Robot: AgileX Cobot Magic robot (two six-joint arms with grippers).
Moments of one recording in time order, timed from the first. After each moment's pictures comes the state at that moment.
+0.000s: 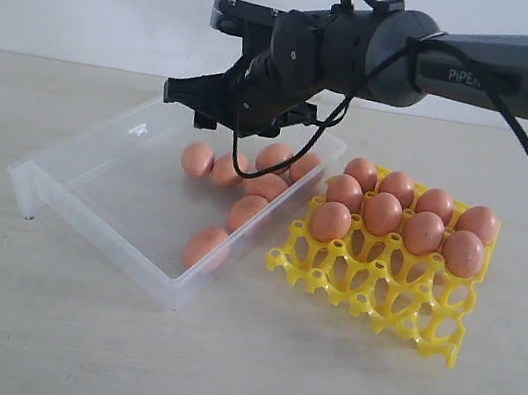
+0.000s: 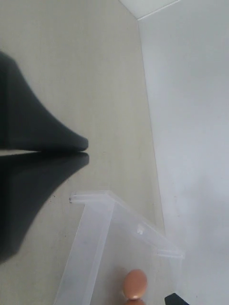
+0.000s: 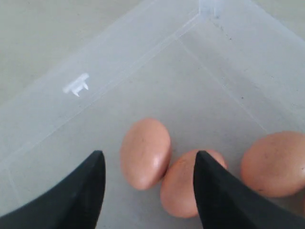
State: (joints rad) left arm 0.13 0.00 0.00 -0.19 0.27 0.32; right arm 0.63 2.22 -1.77 0.06 0.43 0.29
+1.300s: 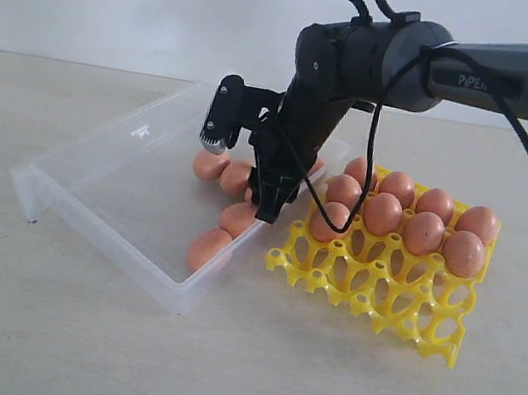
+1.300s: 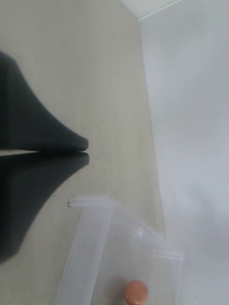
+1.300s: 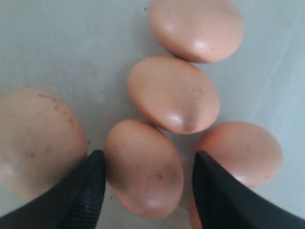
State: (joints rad) left arm 0.13 0.00 0.00 -0.19 0.27 0.32; right arm 0.57 2.25 -1.77 0.02 0.75 -0.94
